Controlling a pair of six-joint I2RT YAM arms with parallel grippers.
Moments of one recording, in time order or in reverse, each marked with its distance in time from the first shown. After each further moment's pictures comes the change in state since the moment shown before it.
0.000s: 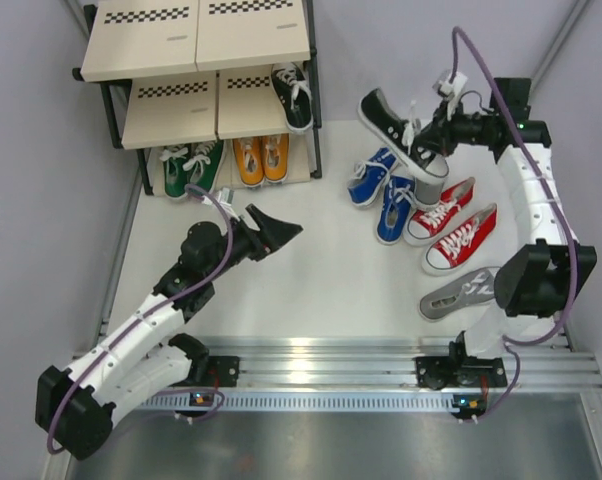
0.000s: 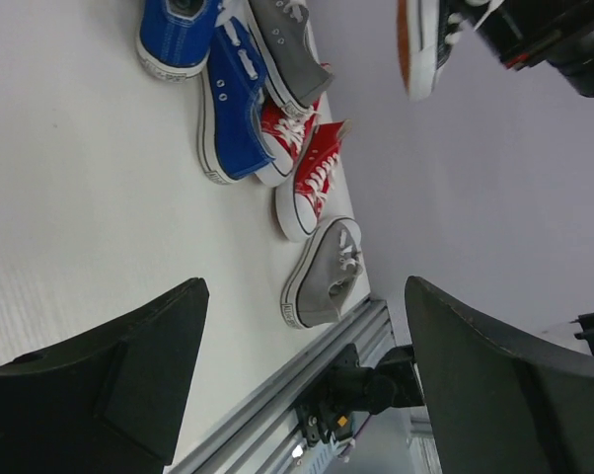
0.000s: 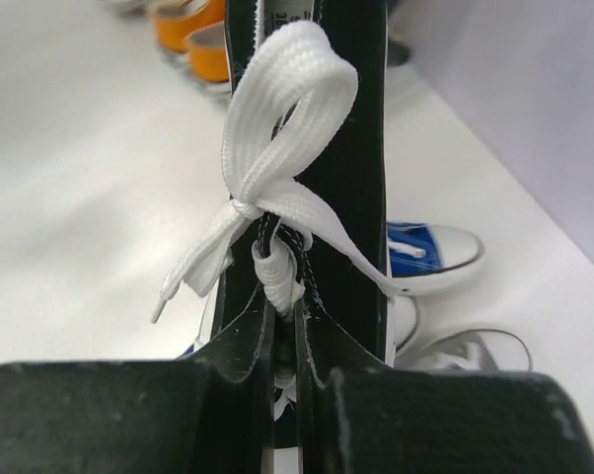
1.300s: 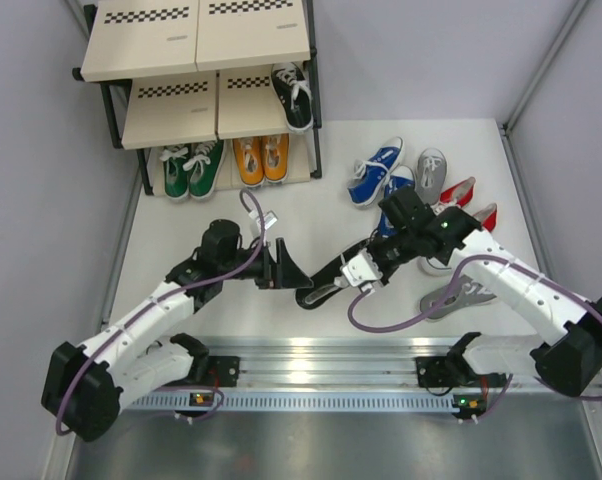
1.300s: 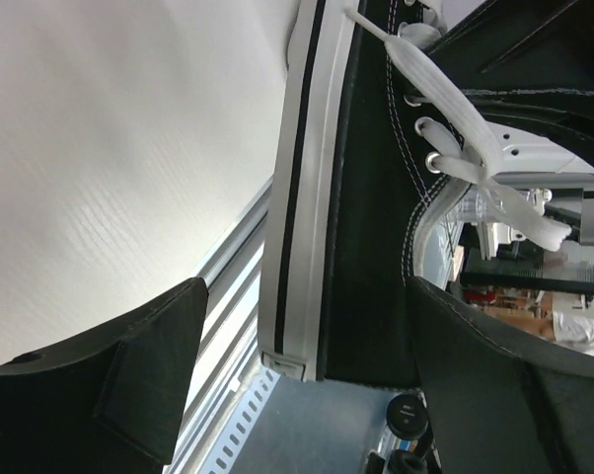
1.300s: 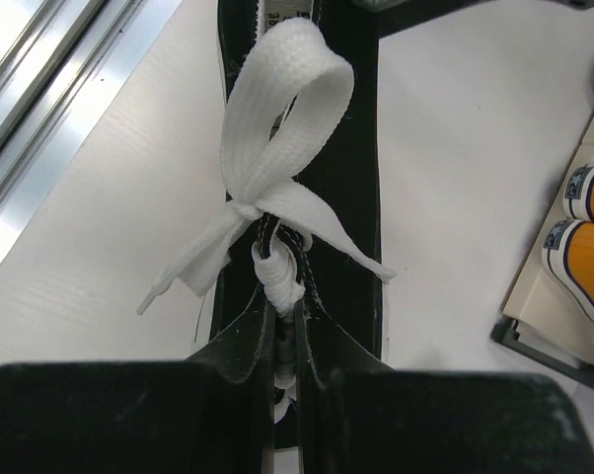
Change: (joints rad) left arm 0.014 0.109 -0.004 -0.201 0.552 0.238; right arm 0.756 -0.487 -0.647 -0.343 0.301 -1.003
